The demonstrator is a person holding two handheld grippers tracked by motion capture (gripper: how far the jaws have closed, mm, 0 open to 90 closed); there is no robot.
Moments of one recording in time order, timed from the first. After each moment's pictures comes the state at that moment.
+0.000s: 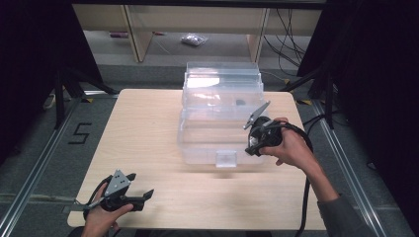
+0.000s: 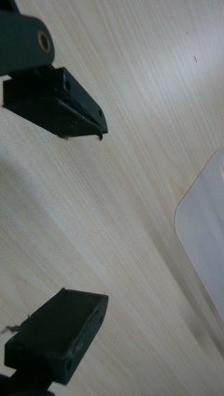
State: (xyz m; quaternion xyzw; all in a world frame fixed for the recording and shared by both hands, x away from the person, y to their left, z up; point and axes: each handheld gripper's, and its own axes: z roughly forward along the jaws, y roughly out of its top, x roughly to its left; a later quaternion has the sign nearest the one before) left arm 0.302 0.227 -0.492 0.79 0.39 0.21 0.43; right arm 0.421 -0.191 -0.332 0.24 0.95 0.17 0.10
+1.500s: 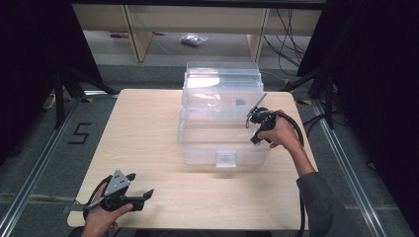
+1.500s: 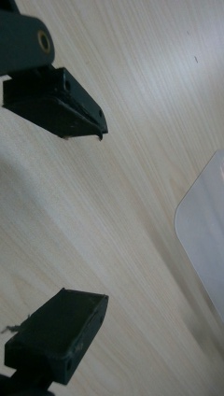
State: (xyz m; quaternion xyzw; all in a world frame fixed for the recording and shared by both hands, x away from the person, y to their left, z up) left arm 0.302 0.228 -0.492 0.79 0.39 0.21 0.43; right arm 0.513 -0.214 -0.394 0.34 0.93 0.11 0.07
